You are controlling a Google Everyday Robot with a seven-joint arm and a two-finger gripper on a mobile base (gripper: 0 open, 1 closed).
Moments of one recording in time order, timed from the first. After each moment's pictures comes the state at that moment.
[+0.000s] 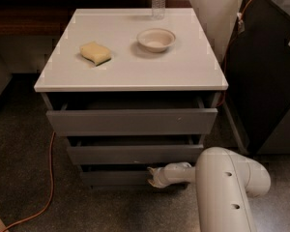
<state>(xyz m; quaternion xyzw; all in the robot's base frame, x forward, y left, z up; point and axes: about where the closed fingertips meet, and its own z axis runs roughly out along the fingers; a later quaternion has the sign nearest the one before) 0.633 -0.068 0.167 -0.73 0.64 0.03 0.26</state>
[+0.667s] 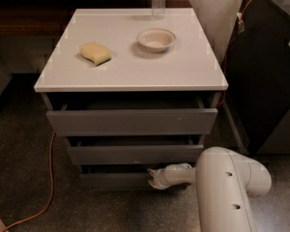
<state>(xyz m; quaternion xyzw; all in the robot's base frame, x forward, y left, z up) 0.632 -0.068 0.170 -0.73 0.64 0.03 0.26</state>
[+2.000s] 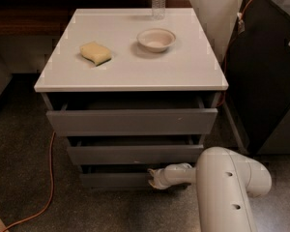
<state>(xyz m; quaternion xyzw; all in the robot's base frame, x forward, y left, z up) 0.632 -0.068 0.170 -0.73 0.64 0.03 0.26</state>
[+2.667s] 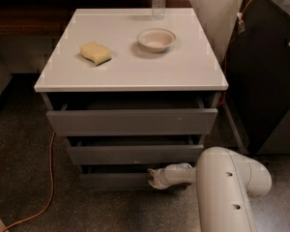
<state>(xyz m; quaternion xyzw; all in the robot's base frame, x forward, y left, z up) 0.632 -0.068 0.170 -0.73 0.64 0.03 0.26</state>
